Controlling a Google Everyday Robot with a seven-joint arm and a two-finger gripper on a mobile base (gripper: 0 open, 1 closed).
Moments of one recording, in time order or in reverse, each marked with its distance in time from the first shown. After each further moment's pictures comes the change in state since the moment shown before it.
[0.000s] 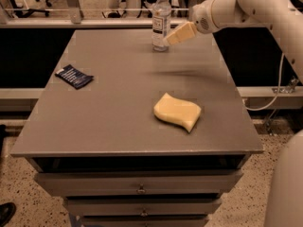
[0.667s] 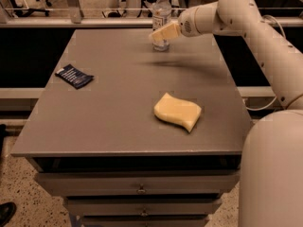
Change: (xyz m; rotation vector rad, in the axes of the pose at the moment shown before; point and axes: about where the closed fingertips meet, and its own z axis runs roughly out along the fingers) arm -0.008 -0.008 0.066 -0.029 -0.102 0.170
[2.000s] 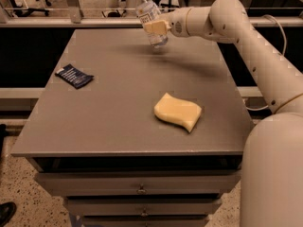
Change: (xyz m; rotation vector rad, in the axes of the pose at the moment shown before) arm -0.025 0.021 0.025 -0.062 -0.155 0.017
